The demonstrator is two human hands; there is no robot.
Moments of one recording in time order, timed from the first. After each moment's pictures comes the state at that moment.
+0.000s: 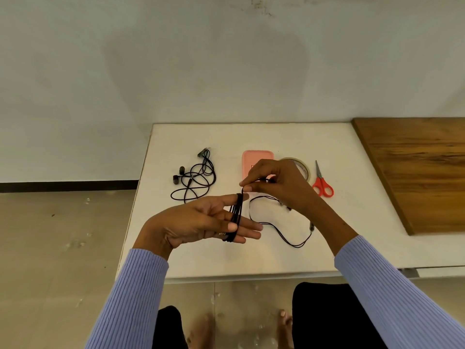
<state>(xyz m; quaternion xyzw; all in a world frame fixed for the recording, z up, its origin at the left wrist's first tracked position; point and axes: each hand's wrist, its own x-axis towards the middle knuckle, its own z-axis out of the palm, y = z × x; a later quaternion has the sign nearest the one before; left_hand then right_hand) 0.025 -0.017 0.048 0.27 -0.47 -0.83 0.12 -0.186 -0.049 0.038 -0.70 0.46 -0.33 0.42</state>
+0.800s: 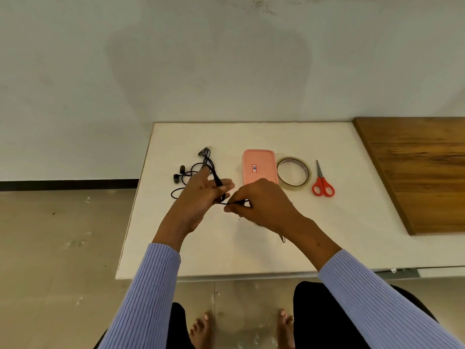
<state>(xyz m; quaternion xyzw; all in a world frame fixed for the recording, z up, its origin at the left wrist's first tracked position) 0.006 -0.036 0.035 0.54 -0.42 -0.64 0.36 -0.150 -0.027 0.029 -0.81 0.51 -0.14 0.25</state>
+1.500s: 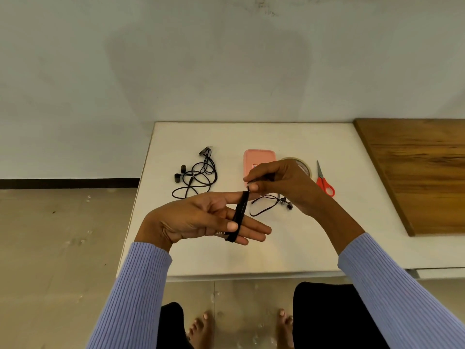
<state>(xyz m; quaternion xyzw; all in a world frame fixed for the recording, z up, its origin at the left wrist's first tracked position) 0.027 -0.021 0.055 0.18 -0.50 -0.84 0.10 -0.189 -0.046 0.048 -0.60 0.43 -0.34 0.58</state>
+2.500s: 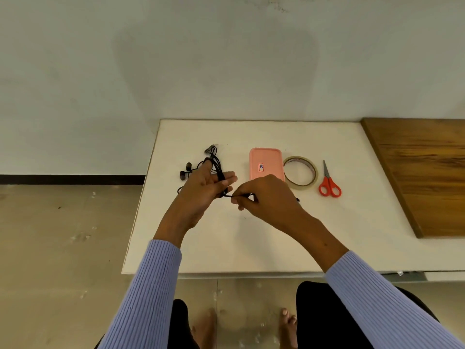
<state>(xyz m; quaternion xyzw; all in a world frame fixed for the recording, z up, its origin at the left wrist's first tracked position) 0.017 -0.036 0.036 0.54 -0.45 -0.61 0.36 -0.146 -0.027 0.033 -0.79 0.54 -0.14 0.26</state>
